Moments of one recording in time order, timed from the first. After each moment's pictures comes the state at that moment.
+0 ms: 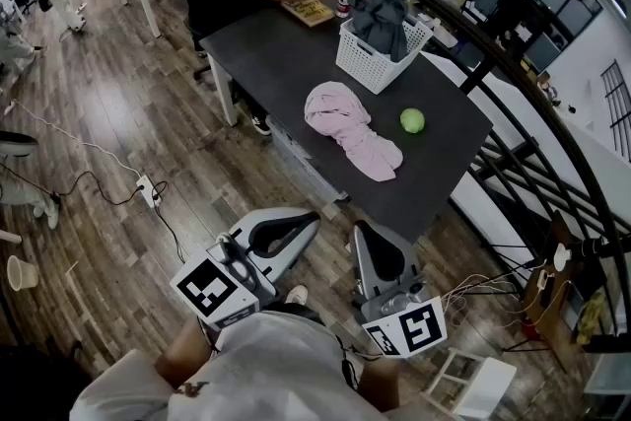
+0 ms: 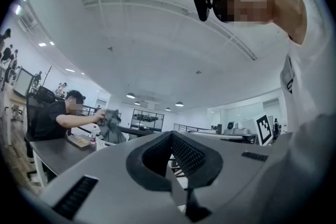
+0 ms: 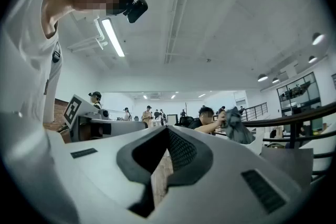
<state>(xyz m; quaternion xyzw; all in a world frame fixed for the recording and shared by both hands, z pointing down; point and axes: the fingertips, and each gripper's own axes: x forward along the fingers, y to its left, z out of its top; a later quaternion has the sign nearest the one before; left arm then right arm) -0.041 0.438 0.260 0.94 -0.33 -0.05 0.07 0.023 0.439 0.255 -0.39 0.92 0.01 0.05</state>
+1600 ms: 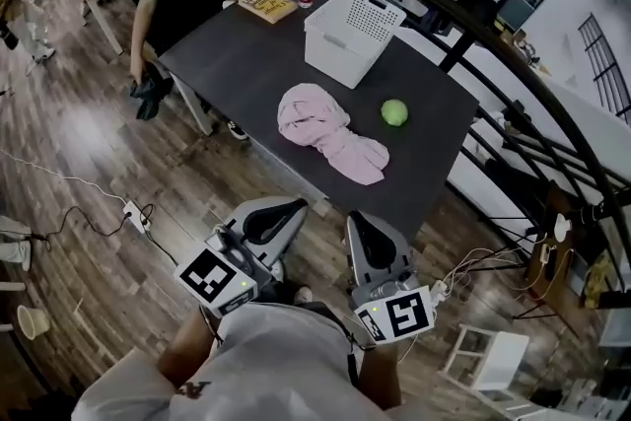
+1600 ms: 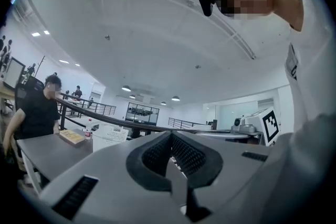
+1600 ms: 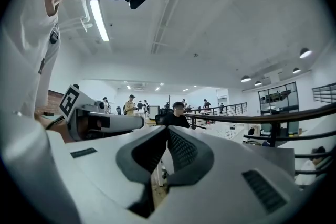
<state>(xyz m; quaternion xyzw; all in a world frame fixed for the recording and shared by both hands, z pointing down) -0.039 0.336 0.297 0.95 -0.30 -0.03 0.09 0.035 0.352 0.300 -0.48 0.88 0.00 0.00</state>
